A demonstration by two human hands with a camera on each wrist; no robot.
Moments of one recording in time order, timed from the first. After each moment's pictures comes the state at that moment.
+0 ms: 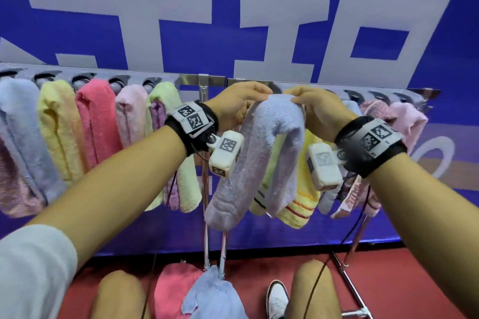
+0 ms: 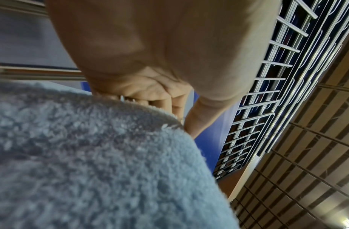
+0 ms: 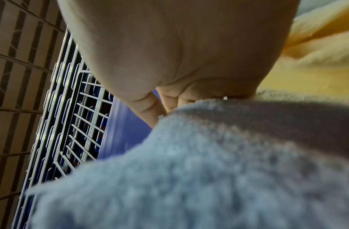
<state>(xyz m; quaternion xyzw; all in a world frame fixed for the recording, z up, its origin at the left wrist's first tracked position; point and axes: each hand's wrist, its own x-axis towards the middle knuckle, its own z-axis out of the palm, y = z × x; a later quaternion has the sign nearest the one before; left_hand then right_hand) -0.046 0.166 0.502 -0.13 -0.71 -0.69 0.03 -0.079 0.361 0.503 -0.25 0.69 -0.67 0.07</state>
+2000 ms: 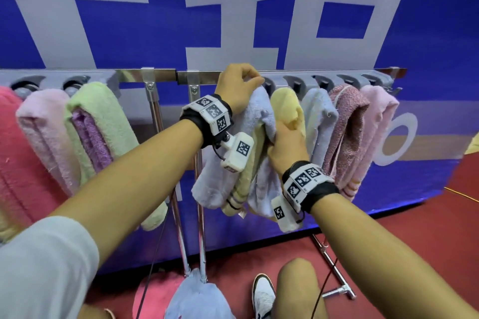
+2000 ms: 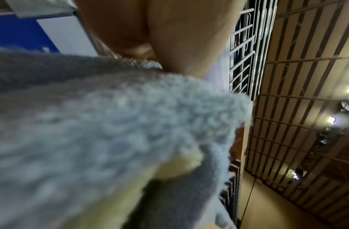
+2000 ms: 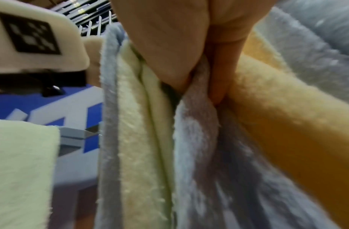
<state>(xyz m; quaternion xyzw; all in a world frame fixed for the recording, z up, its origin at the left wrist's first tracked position) -0.165 0.236 0.491 -0.11 -0.83 -0.46 0.28 -0.127 0.379 0.396 -0.09 0.94 -0.26 -0.21</state>
